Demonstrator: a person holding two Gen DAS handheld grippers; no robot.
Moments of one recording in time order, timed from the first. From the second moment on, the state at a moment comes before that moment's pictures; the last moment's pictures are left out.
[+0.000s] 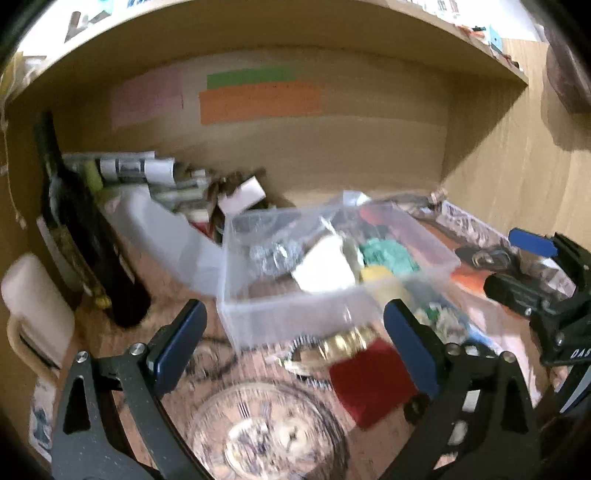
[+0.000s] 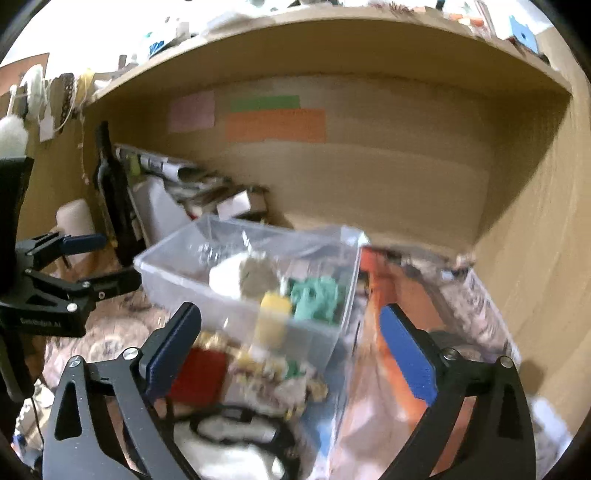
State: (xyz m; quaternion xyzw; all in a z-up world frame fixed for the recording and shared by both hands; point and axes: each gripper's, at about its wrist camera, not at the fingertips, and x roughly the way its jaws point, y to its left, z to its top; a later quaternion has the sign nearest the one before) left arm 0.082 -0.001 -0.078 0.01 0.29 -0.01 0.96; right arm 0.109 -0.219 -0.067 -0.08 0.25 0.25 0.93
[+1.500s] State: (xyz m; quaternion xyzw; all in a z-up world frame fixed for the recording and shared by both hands) left arm 0.089 -0.054 -0.137 -0.02 0.38 -0.06 0.92; right arm 0.077 -0.287 -0.101 -0.02 0.26 0.20 0.94
